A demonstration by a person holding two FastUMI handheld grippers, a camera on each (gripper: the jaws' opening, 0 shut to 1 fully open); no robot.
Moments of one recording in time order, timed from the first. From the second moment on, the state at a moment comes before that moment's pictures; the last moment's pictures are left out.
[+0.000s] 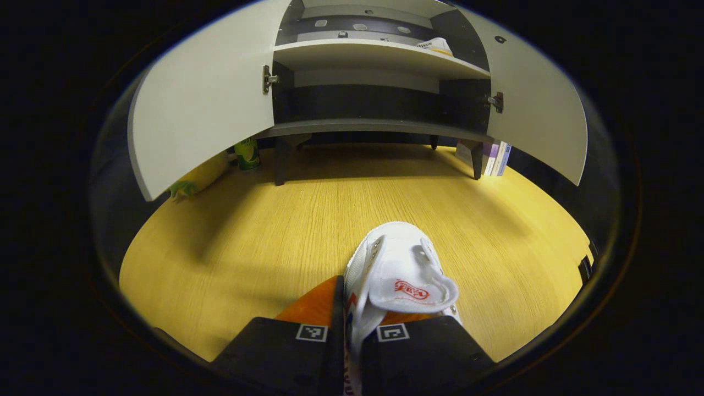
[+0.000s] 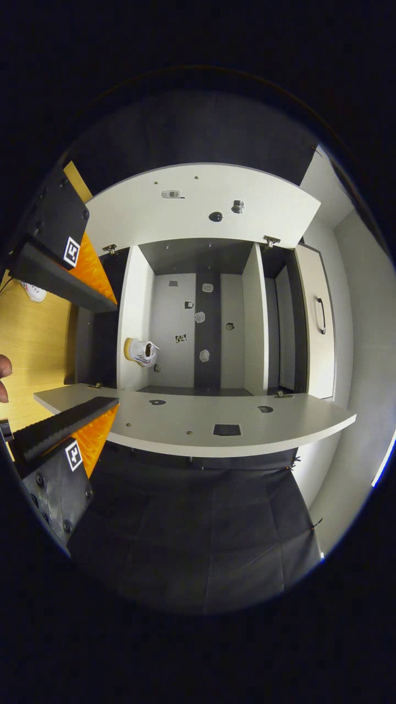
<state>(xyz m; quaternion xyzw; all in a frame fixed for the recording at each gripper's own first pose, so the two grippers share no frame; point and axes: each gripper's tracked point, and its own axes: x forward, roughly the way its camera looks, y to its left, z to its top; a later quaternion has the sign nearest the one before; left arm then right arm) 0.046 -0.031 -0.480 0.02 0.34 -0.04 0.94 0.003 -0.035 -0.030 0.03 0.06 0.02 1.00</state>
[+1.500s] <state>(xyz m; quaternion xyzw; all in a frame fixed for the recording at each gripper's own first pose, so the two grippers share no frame) 0.323 -0.015 -0.078 -0.05 0.19 0.11 0.97 0.006 -0.167 -0.024 0.07 0.05 -0.02 1.00</state>
